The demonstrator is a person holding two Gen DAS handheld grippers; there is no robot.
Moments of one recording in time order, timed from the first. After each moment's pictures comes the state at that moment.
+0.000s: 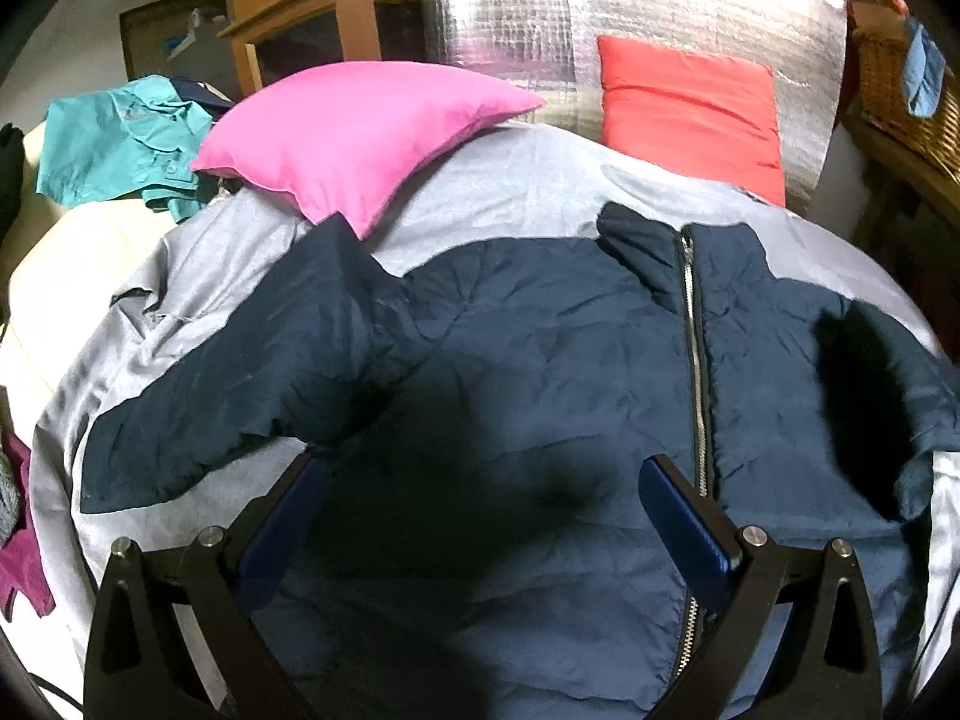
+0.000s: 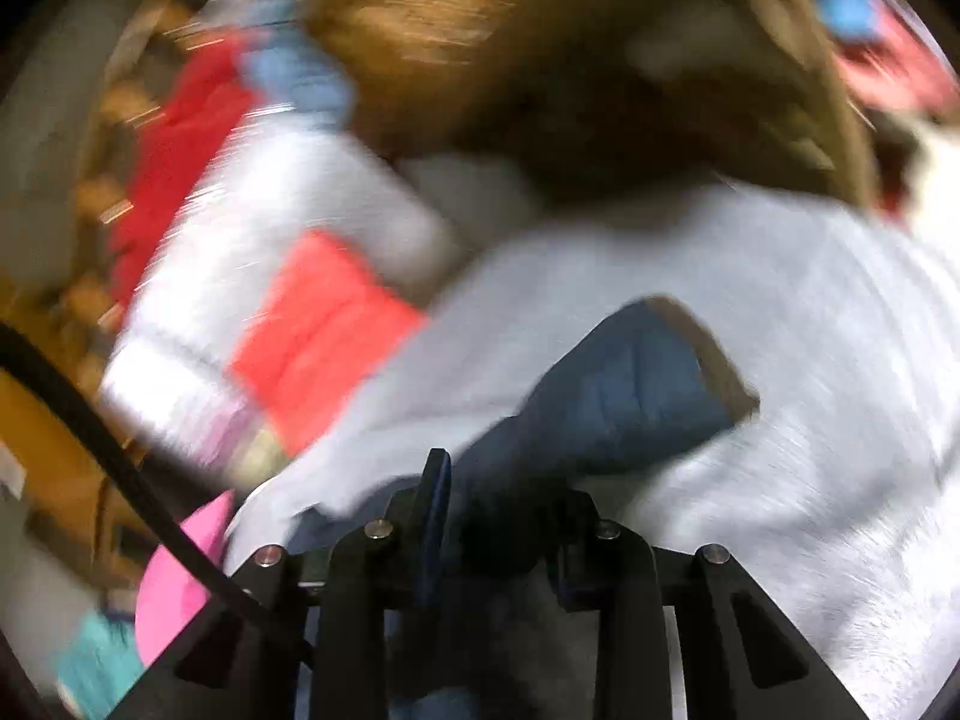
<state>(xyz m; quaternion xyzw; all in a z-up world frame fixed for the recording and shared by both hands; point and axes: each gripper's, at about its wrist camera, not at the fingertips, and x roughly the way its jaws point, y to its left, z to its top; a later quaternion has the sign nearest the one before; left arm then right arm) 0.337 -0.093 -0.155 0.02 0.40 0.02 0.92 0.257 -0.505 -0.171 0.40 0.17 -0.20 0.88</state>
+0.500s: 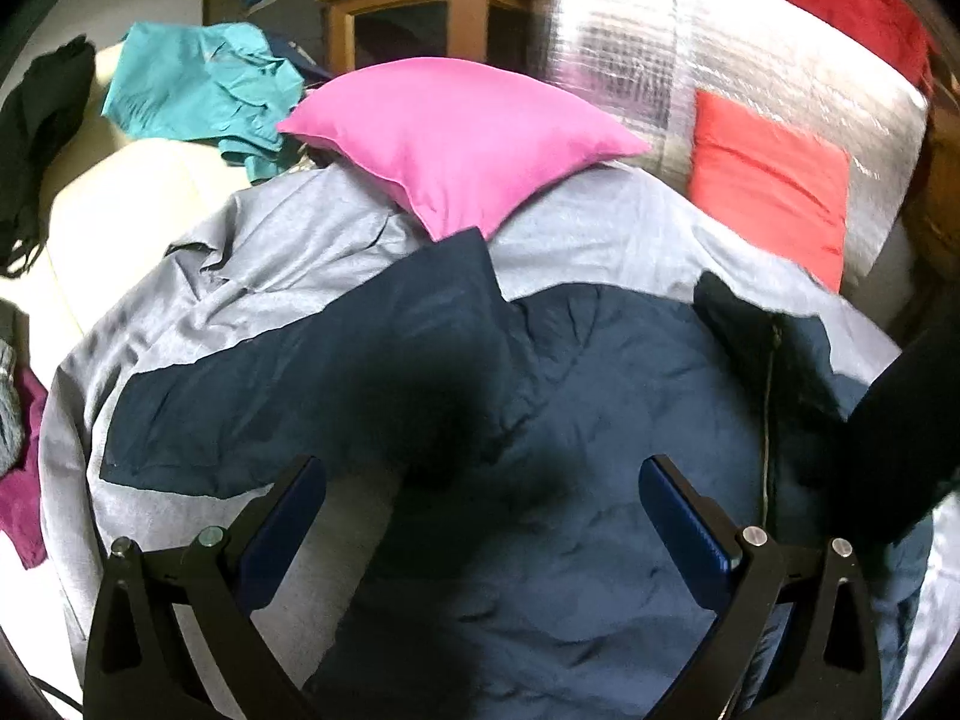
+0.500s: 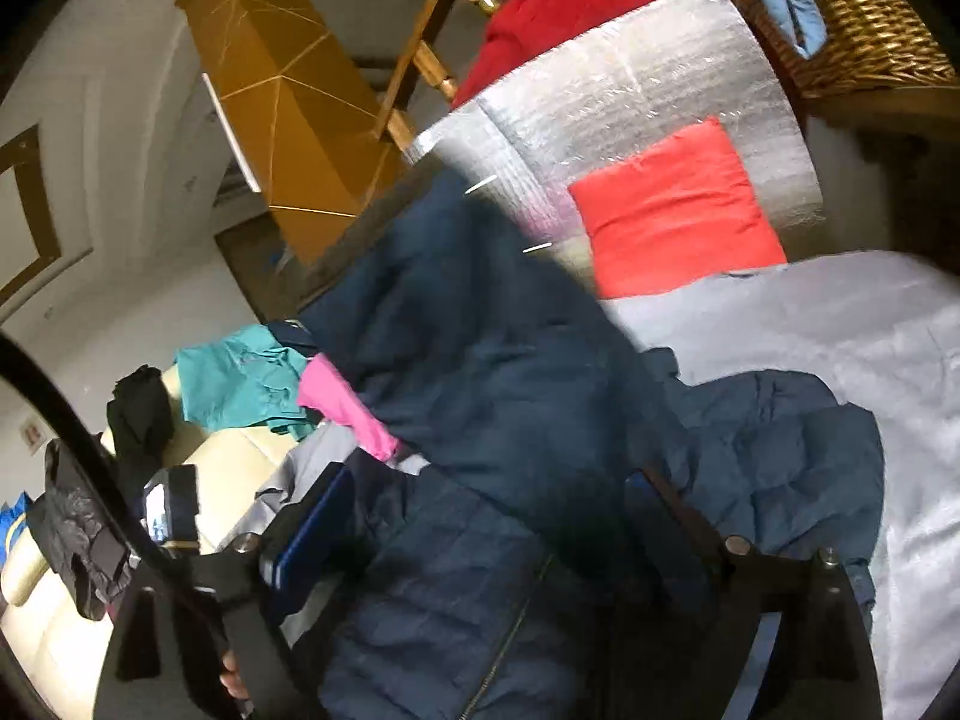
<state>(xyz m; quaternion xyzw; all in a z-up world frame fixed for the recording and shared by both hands) 0.346 -0.016 -0.143 -0.07 0.38 0.07 0.92 0.293 -0.338 -0.110 0.23 0.22 0.14 0.94</state>
